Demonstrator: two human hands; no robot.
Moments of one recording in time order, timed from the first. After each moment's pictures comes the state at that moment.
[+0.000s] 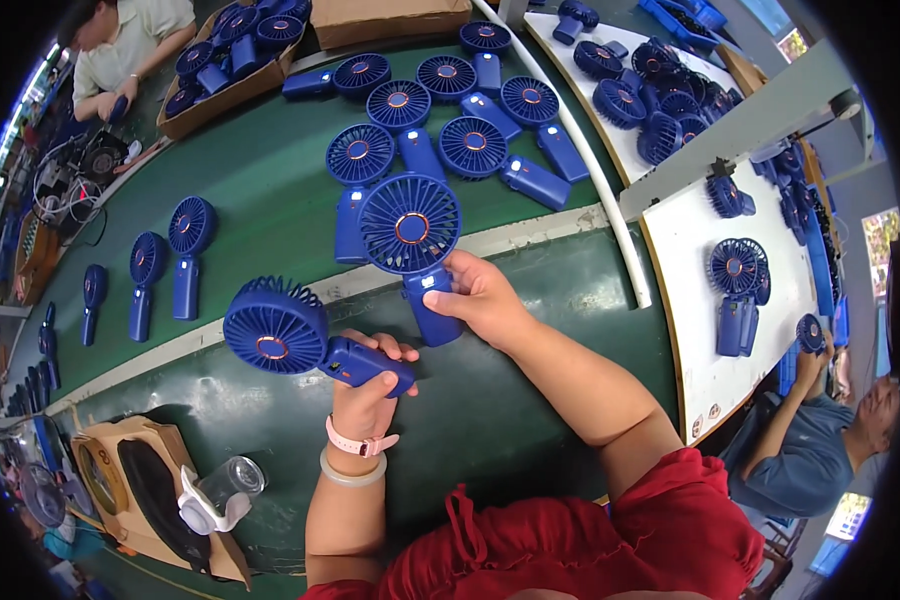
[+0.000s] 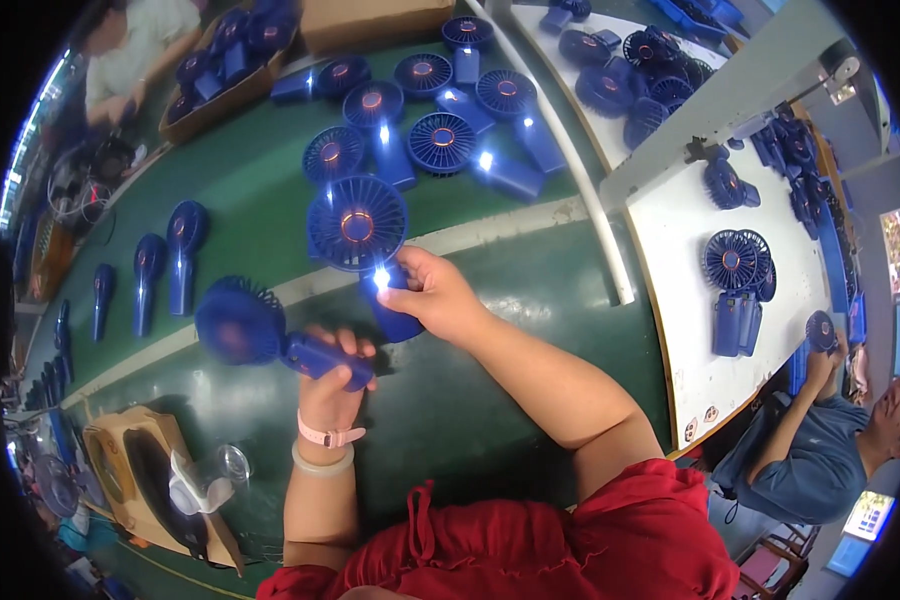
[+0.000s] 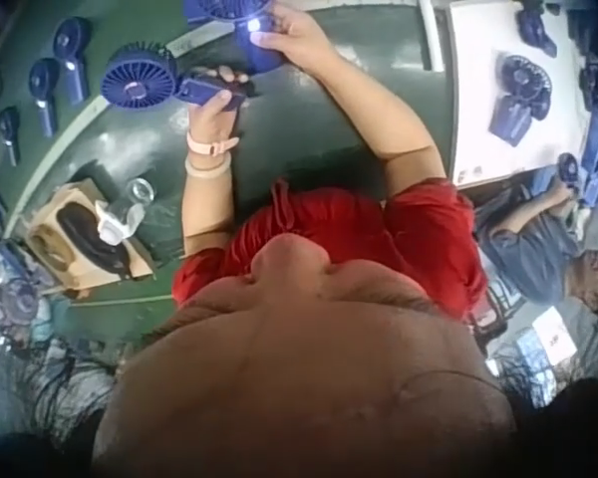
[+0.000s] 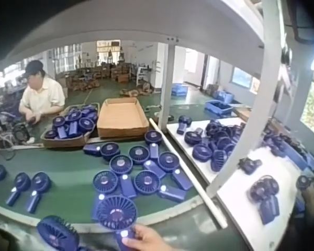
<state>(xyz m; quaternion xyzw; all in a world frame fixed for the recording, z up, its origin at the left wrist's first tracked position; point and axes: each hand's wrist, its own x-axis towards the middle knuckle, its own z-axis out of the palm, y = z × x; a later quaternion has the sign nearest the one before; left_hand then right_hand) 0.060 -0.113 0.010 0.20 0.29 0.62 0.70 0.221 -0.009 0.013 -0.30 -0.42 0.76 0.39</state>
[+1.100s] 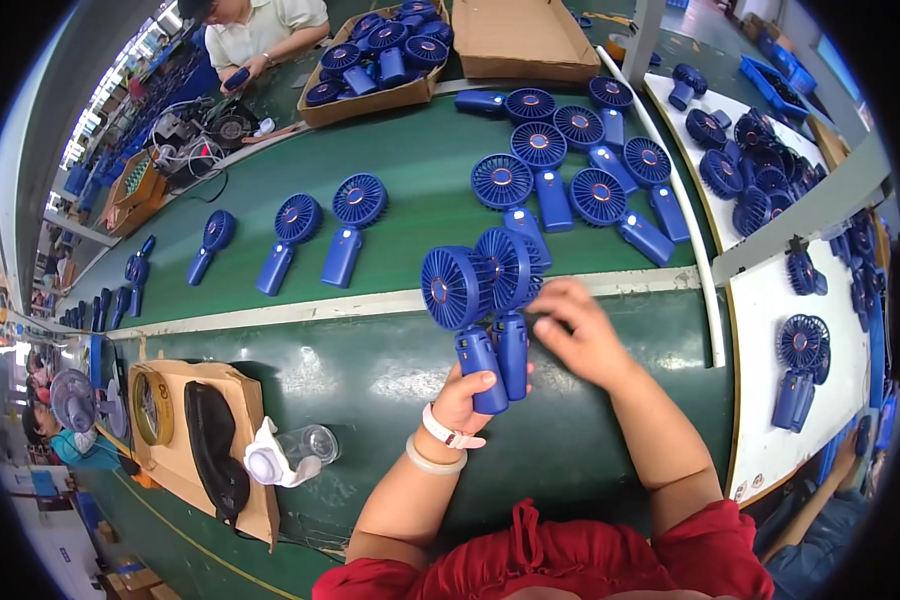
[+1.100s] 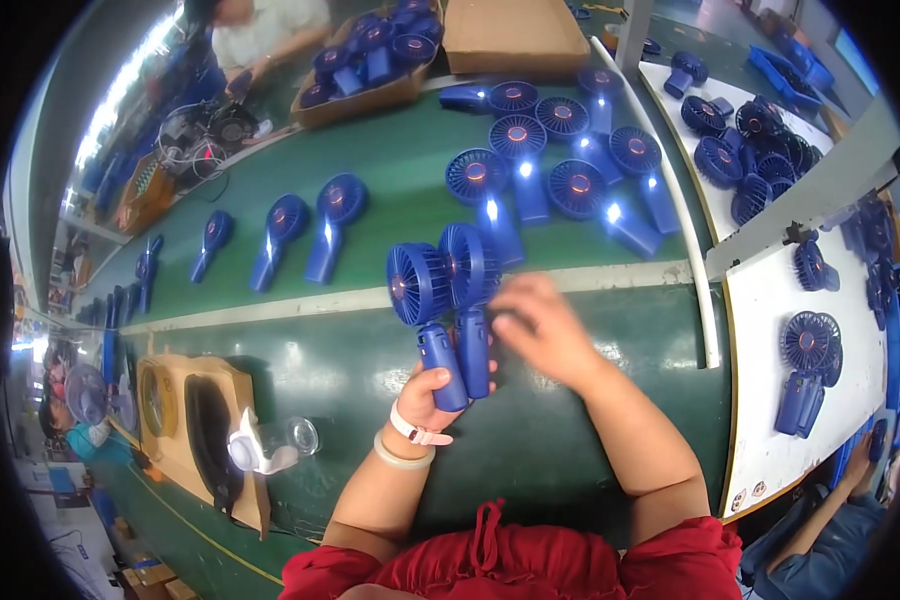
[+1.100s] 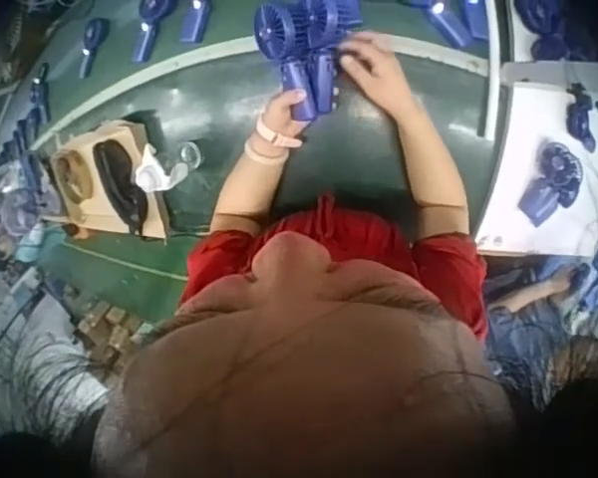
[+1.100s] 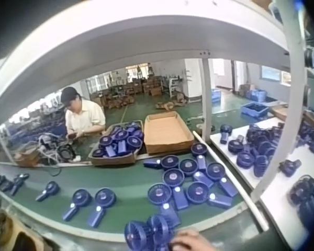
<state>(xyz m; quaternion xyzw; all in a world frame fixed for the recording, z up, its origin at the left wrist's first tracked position) 0.052 -0.112 -0.003 0.13 0.23 0.58 0.77 0.227 -0.006 0.021 -0.30 -0.81 0.38 0.34</state>
